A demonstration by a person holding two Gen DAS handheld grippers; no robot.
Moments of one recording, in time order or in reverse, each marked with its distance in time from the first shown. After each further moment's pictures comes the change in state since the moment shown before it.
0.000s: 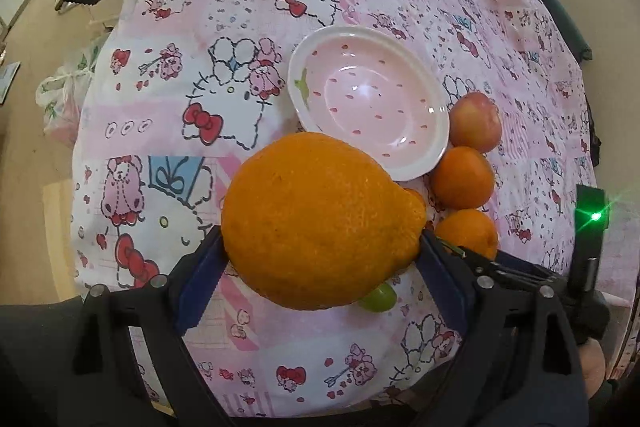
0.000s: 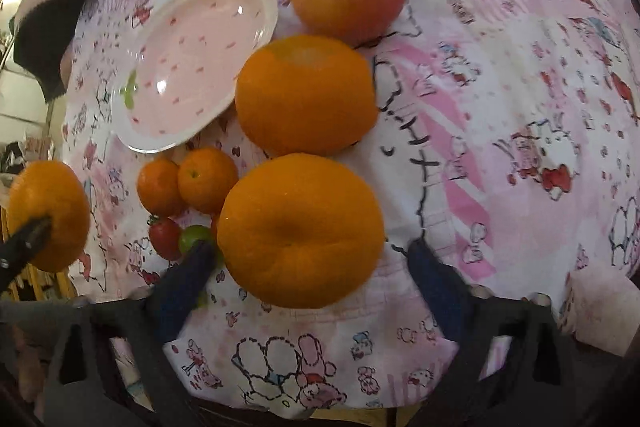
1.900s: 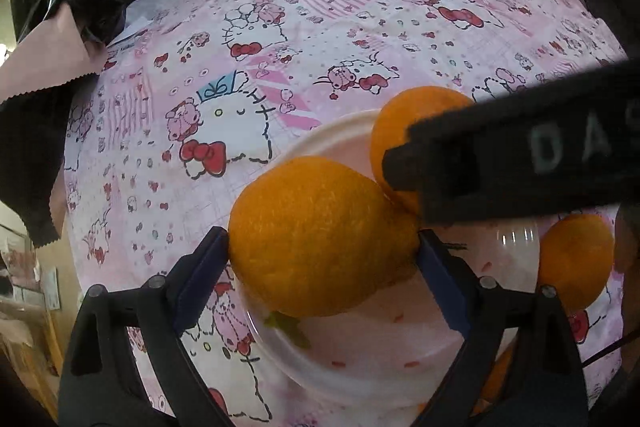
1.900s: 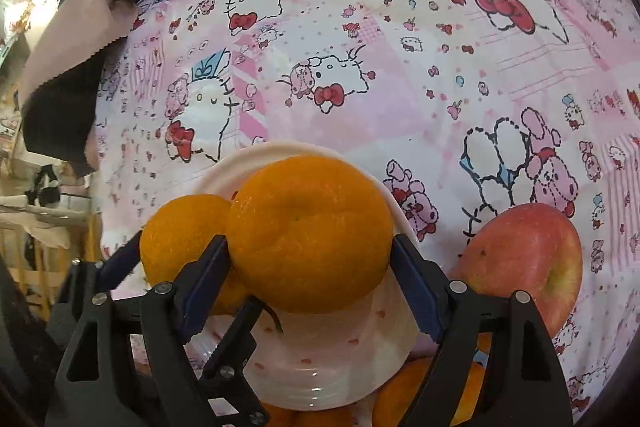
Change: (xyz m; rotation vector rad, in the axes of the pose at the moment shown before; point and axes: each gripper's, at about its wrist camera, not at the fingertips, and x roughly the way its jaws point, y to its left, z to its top) left arm 0.117 -0.079 0.113 0.580 -0.134 0.236; right arm 0.029 0.066 0.180 -0.030 -0.093 0.138
